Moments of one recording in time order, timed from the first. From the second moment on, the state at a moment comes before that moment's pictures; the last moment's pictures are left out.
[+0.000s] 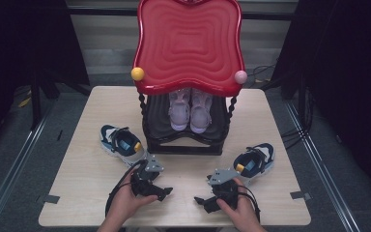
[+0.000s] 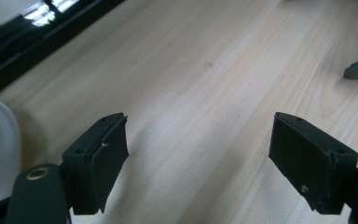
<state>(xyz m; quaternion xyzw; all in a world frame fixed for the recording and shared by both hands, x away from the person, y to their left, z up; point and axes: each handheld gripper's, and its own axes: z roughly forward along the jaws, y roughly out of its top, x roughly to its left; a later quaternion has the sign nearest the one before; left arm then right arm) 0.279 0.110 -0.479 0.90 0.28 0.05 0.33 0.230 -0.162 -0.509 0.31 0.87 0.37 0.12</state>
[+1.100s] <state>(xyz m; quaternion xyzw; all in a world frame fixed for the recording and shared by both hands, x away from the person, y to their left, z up) 0.312 0.138 -0.464 0.90 0.32 0.07 0.29 0.232 -0.162 -0.510 0.30 0.87 0.38 0.11</state>
